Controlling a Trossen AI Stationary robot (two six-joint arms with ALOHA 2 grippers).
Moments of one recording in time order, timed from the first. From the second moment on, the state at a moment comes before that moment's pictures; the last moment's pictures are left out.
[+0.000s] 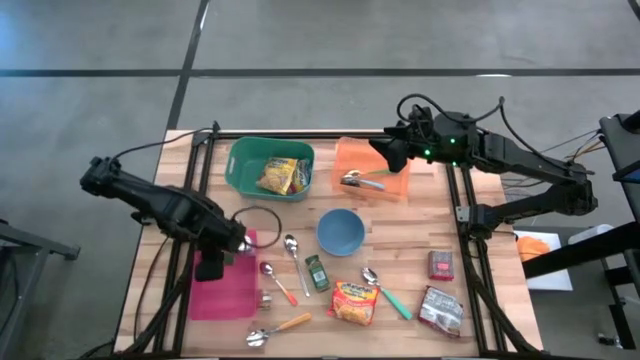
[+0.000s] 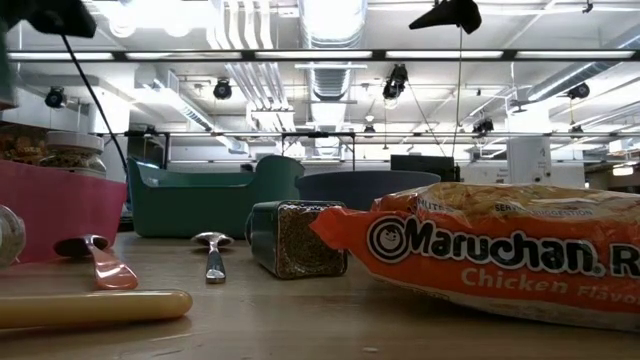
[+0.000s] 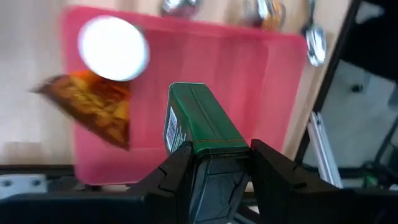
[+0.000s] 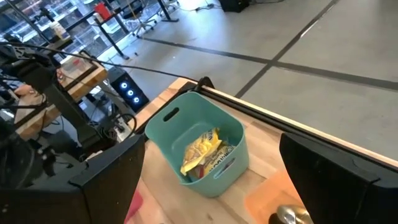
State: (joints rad) left arm -0.40 1.25 1.23 -1.44 0.23 -0.58; right arm -0.23 1.11 1.27 -0.50 0.25 0.59
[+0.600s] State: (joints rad) left arm -0.40 1.25 0.94 -1.21 0.24 -0.53; right arm -0.22 1.11 1.27 -0.51 0.24 0.61
